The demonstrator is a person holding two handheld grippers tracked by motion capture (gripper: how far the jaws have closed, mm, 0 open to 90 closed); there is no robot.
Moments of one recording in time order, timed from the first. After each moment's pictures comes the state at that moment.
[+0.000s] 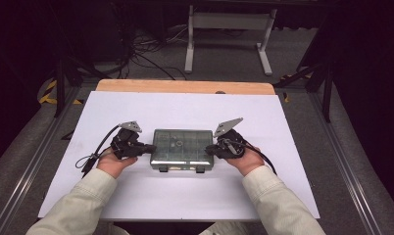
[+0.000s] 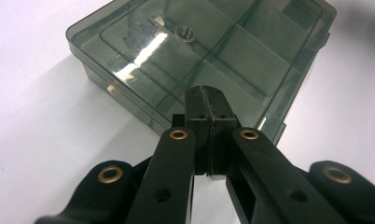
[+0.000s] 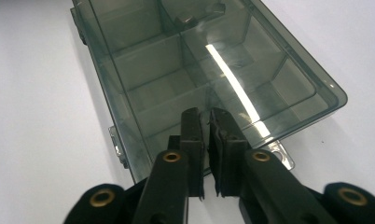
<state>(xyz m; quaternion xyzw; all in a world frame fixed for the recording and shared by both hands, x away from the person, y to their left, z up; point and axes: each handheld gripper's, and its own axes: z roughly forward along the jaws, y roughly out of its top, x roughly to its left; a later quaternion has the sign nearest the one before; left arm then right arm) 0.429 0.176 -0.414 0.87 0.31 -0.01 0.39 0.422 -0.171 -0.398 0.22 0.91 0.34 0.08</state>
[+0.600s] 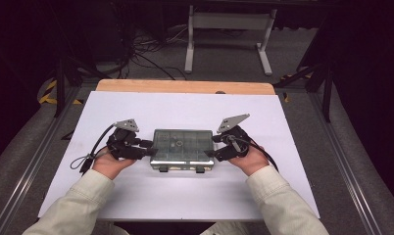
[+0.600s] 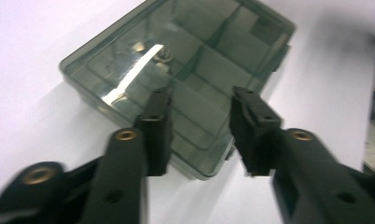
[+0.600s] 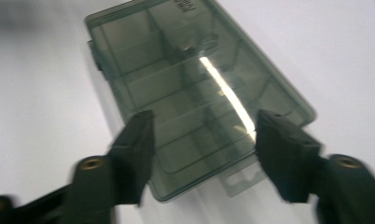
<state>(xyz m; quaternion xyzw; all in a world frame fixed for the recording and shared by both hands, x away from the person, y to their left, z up) 0.413 0.178 -0.386 0.87 0.27 0.00 0.41 0.413 -0.176 -0.373 0.23 0.90 0.36 0.10</state>
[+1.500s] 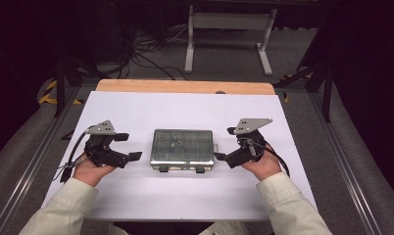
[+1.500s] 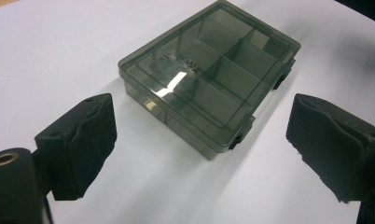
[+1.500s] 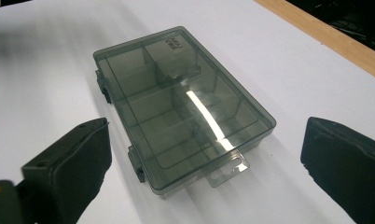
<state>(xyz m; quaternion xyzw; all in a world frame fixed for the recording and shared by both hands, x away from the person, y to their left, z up) 0.387 0.224 -0.377 0.84 0.30 0.07 0.45 0.391 -0.207 -0.357 0.23 0.86 0.43 0.14</state>
